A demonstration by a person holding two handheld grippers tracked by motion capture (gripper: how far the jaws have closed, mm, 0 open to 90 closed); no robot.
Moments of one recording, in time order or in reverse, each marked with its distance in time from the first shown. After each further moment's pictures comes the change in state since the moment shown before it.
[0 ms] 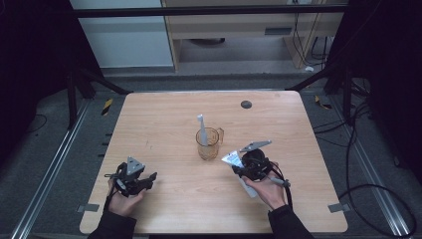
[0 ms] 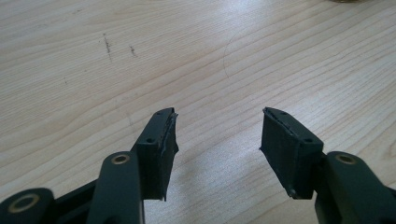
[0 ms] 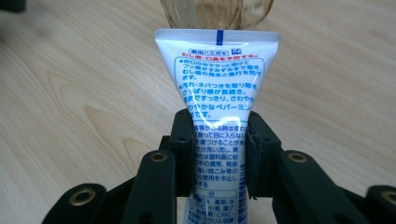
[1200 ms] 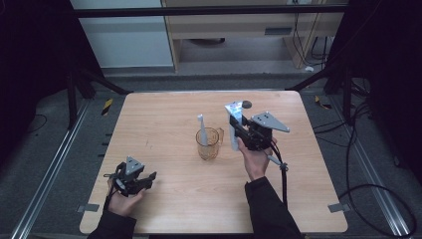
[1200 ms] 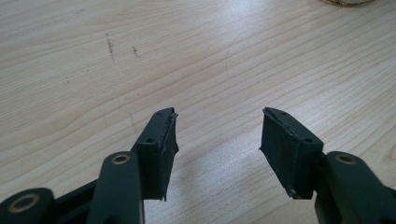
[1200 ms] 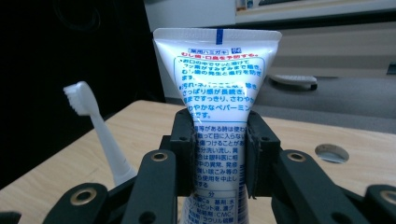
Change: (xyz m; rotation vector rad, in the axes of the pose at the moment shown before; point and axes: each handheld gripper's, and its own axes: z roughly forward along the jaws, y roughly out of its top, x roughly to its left) left arm 0.002 0.000 -0.001 -0.007 0.000 -0.013; right arm -0.008 0.064 -0.026 -0.689 -0.137 0.132
